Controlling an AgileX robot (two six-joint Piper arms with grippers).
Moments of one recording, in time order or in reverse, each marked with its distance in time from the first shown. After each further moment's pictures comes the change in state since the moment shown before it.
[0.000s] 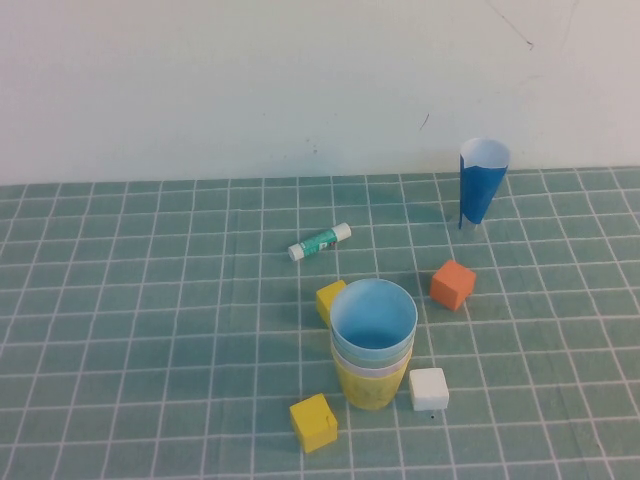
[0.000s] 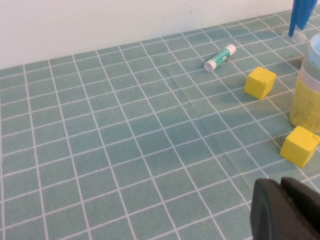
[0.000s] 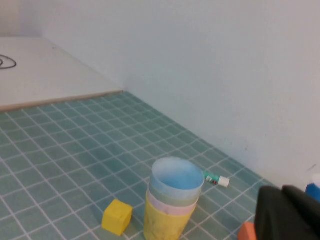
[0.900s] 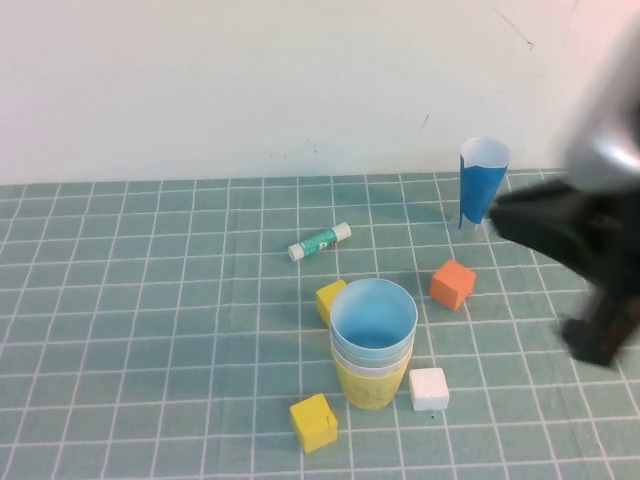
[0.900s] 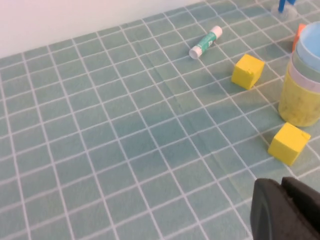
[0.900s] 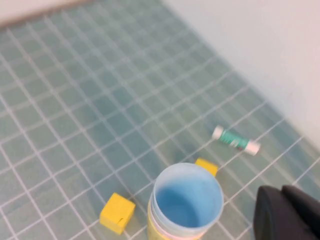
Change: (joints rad) right arm 0.000 0.913 -0.625 -0.001 0.152 0.002; left arm 0.000 0.334 -0.117 -0.043 -0.094 0.037
